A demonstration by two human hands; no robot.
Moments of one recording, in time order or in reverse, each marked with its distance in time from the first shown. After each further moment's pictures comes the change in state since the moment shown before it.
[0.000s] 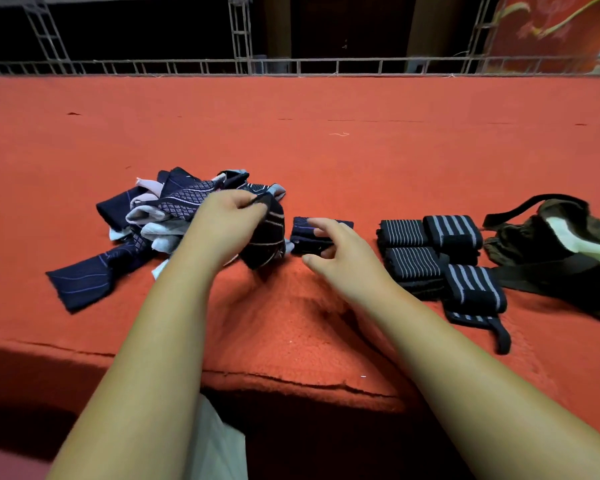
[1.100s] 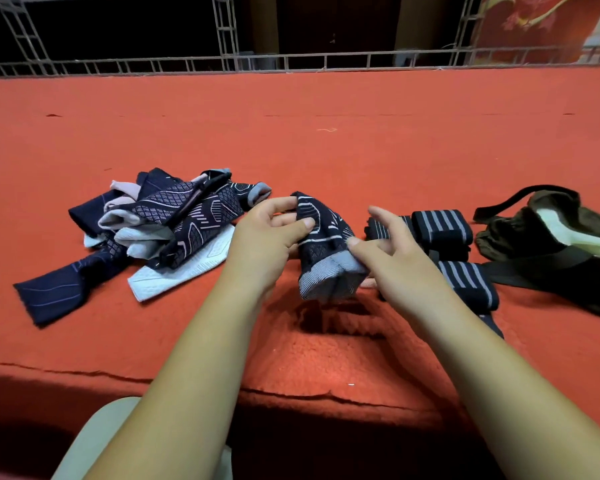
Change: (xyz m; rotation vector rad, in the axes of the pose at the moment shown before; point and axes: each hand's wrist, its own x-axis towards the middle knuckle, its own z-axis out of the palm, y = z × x) left_hand -0.021 0.023 0.085 -0.673 -0.110 -0.119; right_hand -0.046 0.005 -0.068 0.388 0.121 0.305
